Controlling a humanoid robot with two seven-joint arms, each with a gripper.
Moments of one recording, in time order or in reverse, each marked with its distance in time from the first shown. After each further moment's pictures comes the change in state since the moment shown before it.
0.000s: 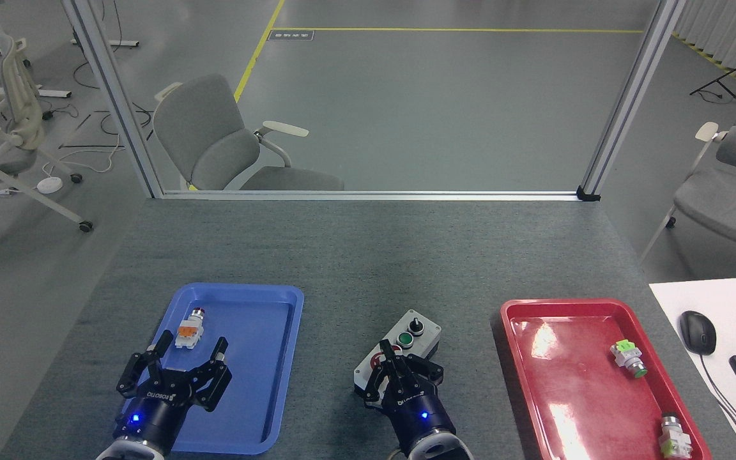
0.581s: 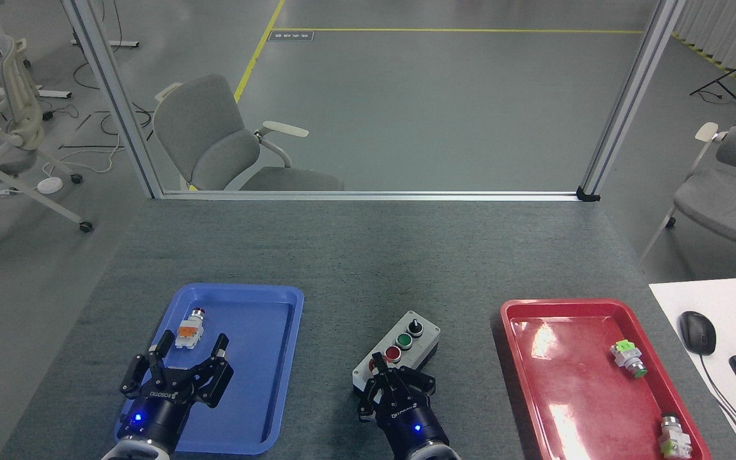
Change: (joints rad) left arm -0.005 -0.024 0.007 0.007 0.048 0.007 0.001; right arm -0.006 0.001 0.039 0.109 -0.004 -0.010 -0.066
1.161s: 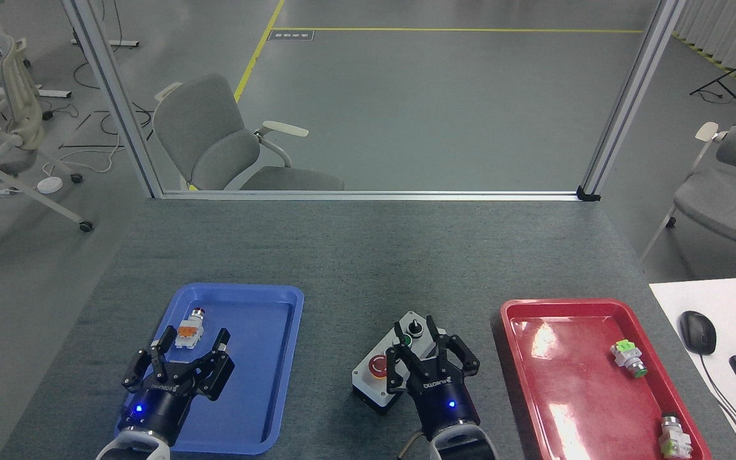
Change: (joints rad) left arm -0.027 0.000 0.004 -0.006 0.019 0.002 -0.067; right arm 0.015 -0.042 -0.117 -0.162 -0.046 0.048 -0.042
